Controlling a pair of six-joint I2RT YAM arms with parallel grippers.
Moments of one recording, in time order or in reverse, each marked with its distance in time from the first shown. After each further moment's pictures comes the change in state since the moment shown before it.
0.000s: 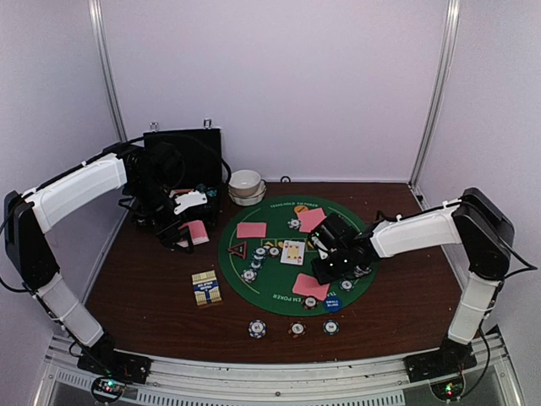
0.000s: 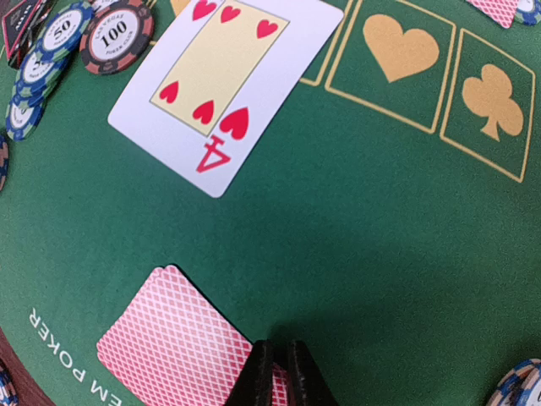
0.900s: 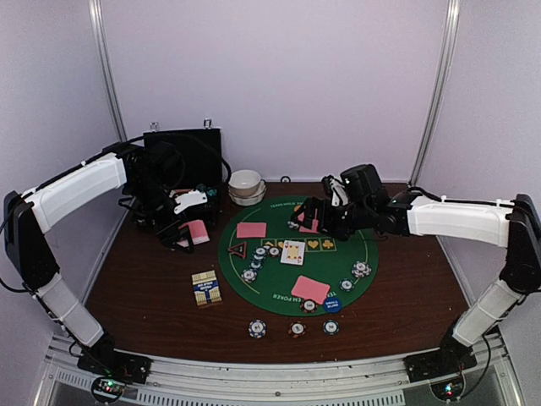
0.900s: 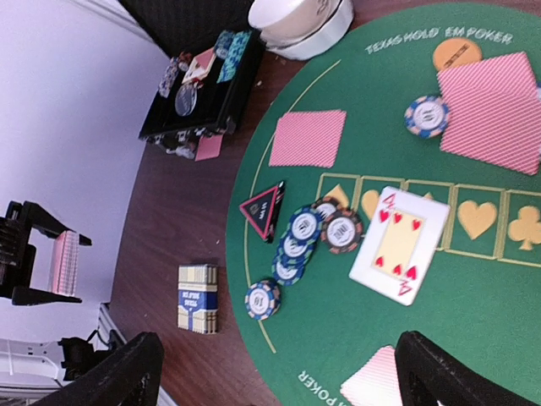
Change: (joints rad) left arm 0.000 -0.001 0.003 -0.002 0.011 0.002; right arm -0.093 -0.273 0.073 0.142 -0.233 0.324
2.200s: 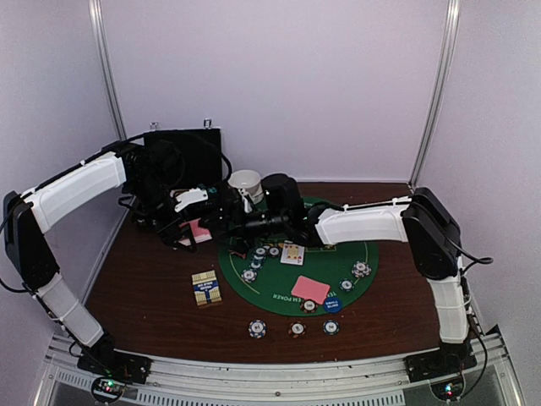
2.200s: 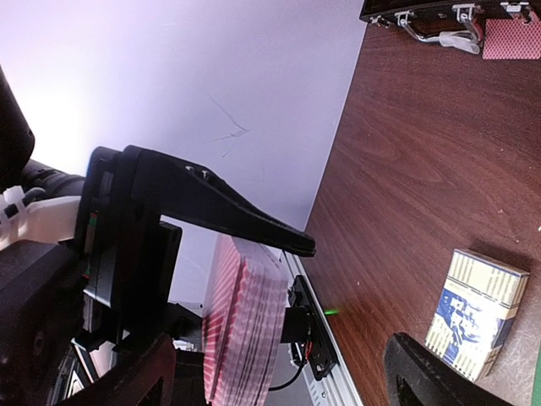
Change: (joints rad) left arm 0.000 0.000 0.012 0.000 0.052 0.001; right arm 0.219 0.614 0.495 0.486 -0.476 0.443
